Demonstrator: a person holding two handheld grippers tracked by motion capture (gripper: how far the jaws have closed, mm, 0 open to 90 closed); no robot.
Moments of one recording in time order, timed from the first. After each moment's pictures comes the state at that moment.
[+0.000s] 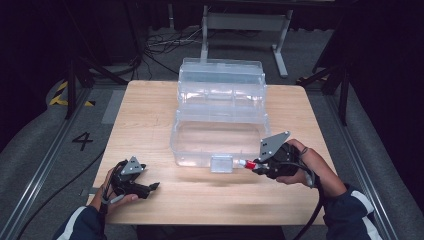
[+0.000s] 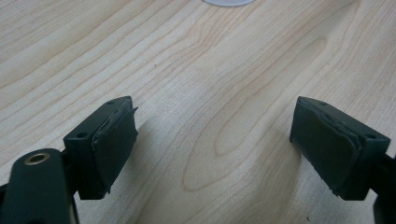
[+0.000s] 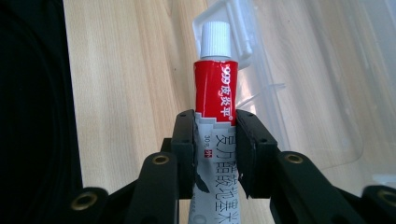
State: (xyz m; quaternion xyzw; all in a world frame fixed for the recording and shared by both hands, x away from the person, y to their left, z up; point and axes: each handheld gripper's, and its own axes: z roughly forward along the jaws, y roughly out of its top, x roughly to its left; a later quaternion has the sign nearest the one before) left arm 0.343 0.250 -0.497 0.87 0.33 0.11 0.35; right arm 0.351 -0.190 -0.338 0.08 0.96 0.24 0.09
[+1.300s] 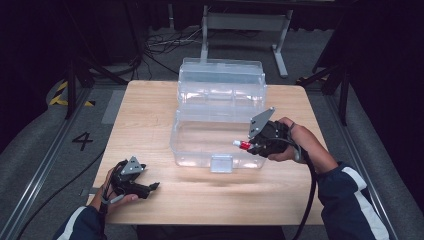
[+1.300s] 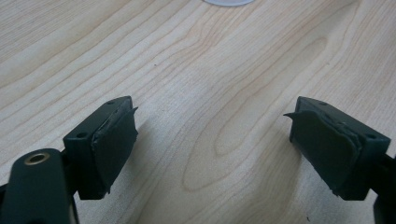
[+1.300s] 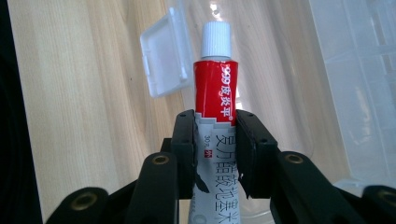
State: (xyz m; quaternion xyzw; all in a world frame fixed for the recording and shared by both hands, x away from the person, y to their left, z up) left arm 0.343 0.250 -0.497 0.87 0.33 0.11 0.35; right arm 0.397 -0.166 -0.315 0.09 0.97 0.19 0.11
